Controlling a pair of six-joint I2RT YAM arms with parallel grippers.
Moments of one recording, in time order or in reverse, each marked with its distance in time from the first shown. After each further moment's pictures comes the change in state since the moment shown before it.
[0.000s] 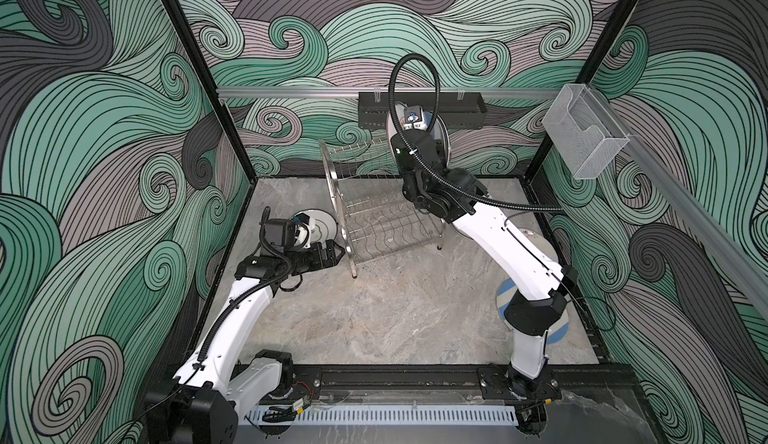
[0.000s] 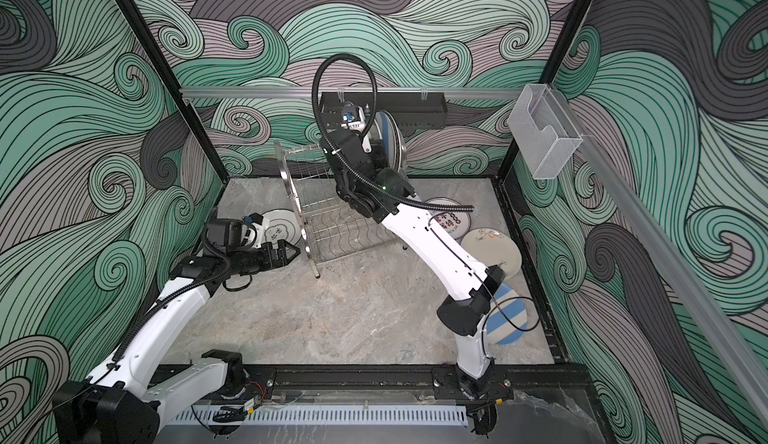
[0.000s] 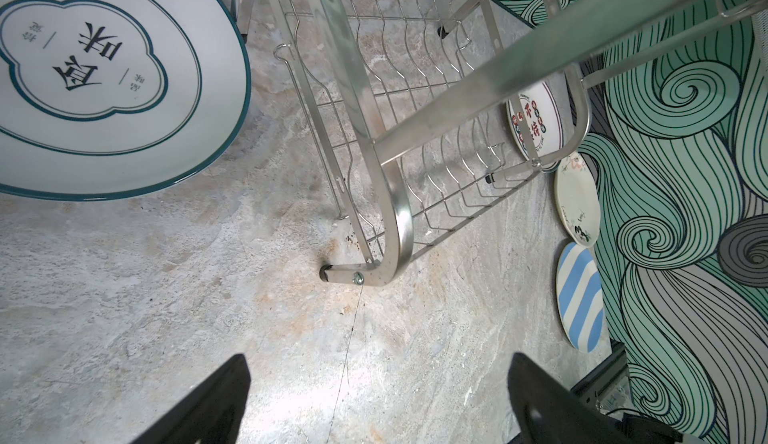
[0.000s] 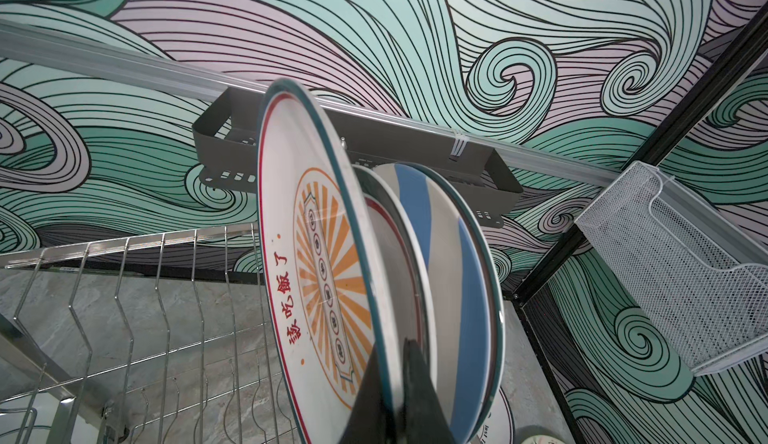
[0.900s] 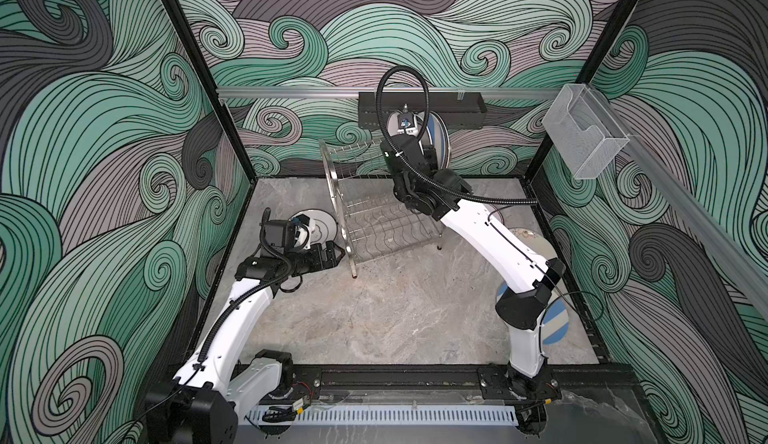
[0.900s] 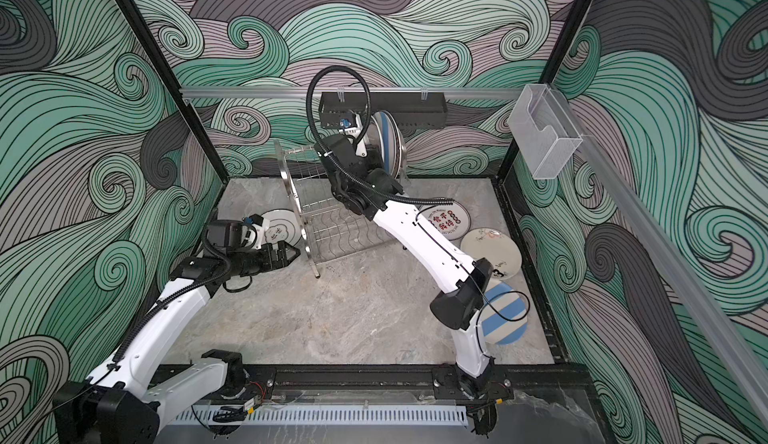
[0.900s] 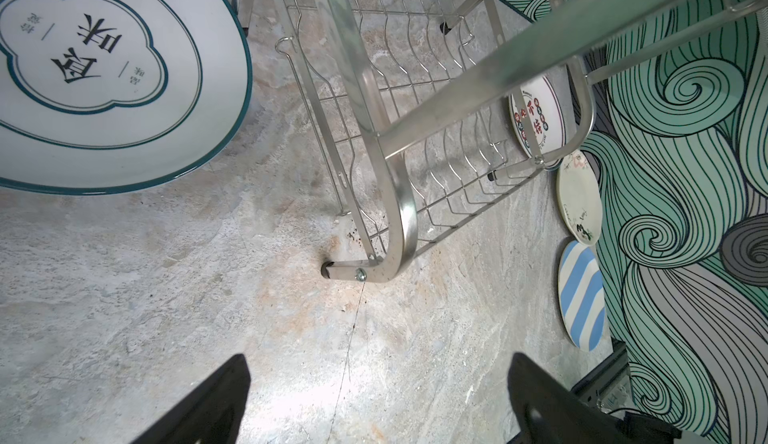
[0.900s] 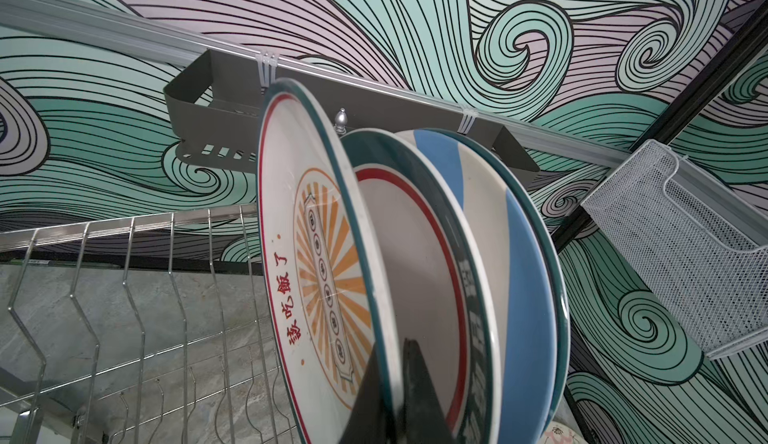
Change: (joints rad) left arm 0.000 -0.002 -0.011 0.001 0.000 0.000; right arm -0.016 0.047 -0.018 0.003 0.016 0.050
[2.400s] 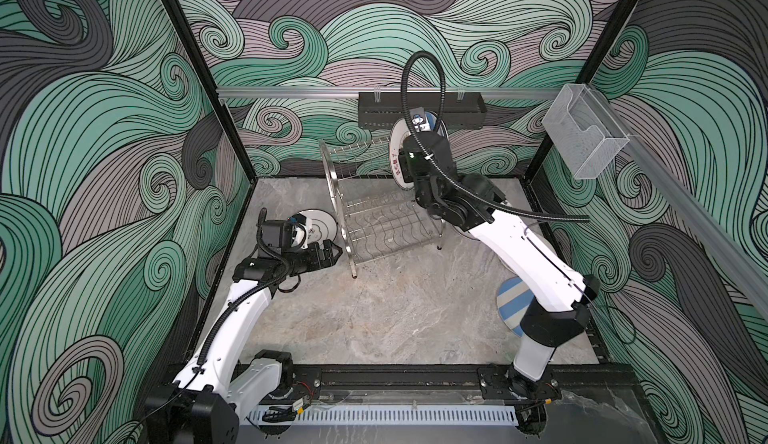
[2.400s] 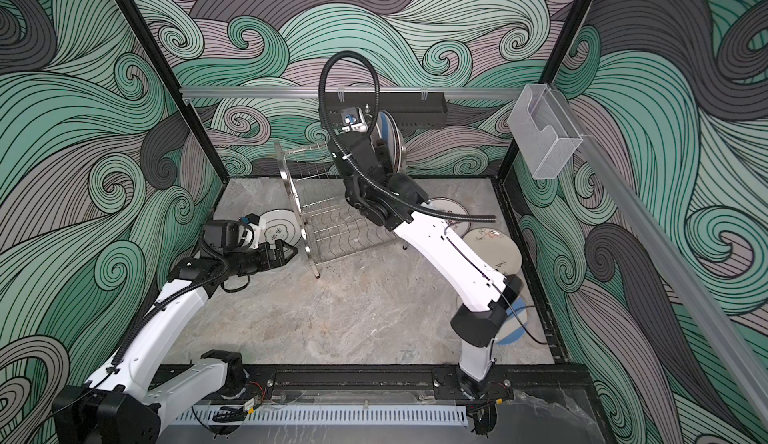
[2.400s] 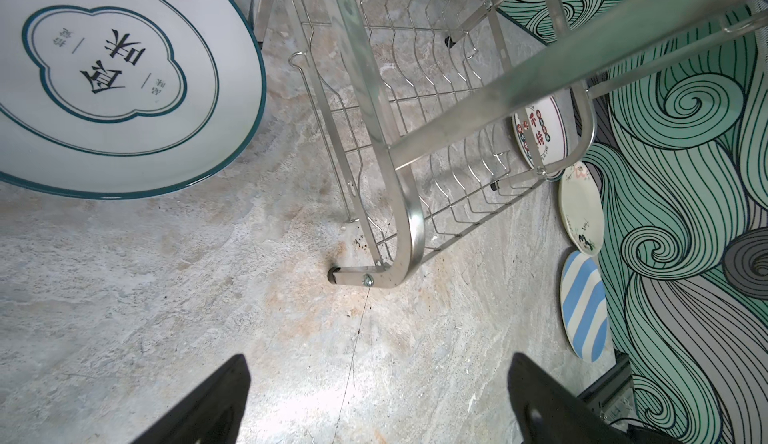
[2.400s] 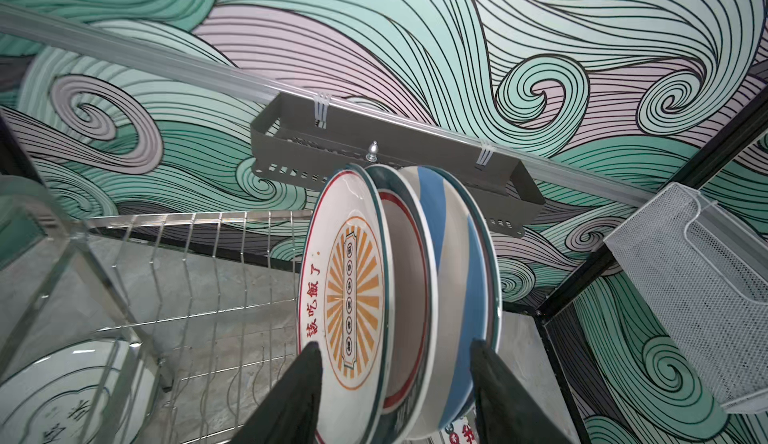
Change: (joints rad) left arm 0.023 -0.013 0.000 0.002 -0.005 -0.001; right arm 0.036 -0.238 -0.127 0.011 -0.157 -0.079
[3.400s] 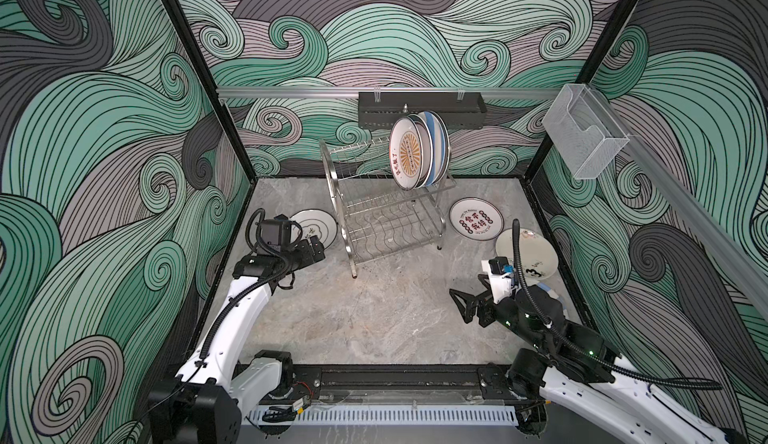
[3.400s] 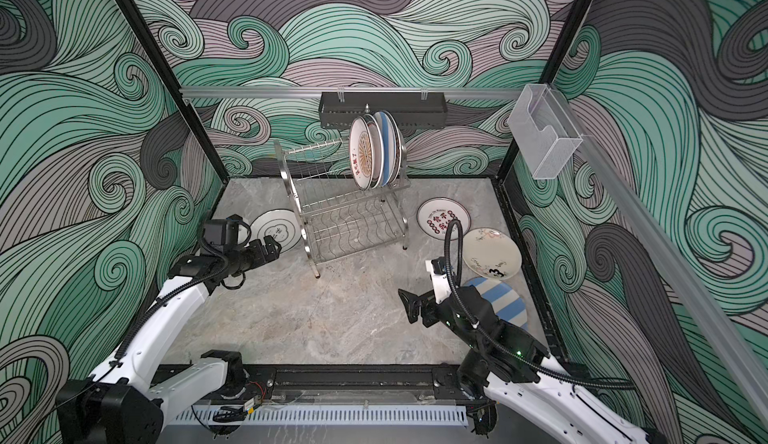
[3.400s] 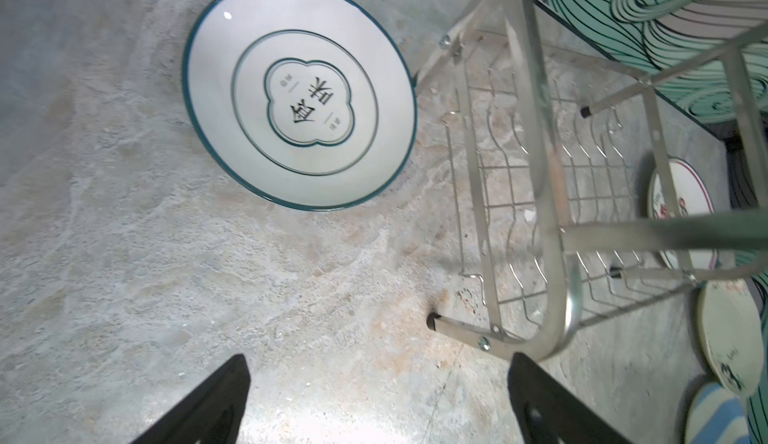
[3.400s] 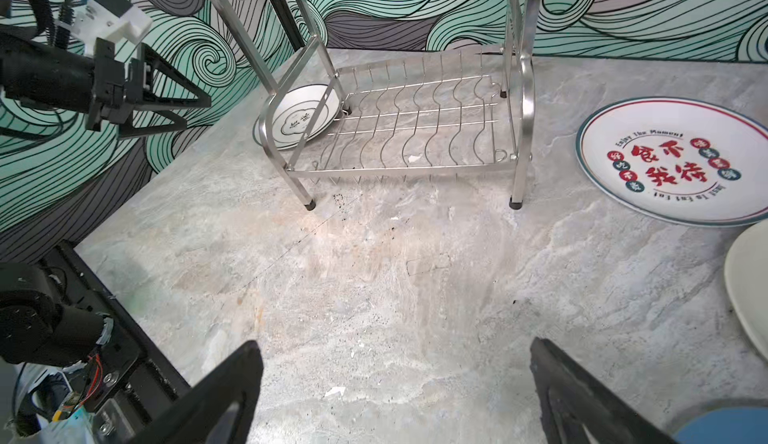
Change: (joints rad) left arm 0.038 0.056 0.024 -0.019 -0.365 -0.114; right arm -0.002 -1.368 -1.629 0.146 -0.639 0.358
